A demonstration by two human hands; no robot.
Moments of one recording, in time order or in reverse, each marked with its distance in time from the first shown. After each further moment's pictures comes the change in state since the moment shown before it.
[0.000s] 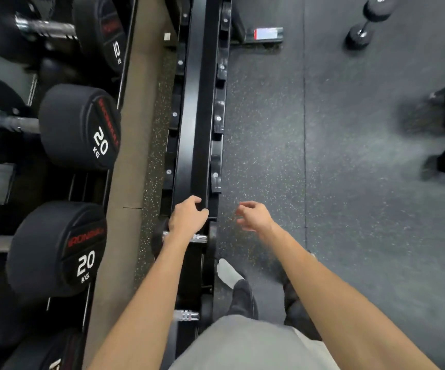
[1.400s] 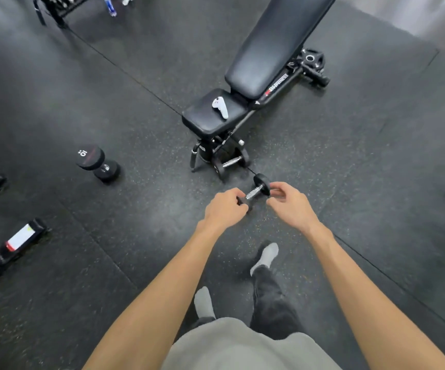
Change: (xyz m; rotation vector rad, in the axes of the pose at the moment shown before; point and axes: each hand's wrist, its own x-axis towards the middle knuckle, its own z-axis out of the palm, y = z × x) left_hand -0.108 0.975 0.425 0.581 -0.446 0.965; right_hand -0.039 -0.021 -0.969 0.226 0.814 -0.161
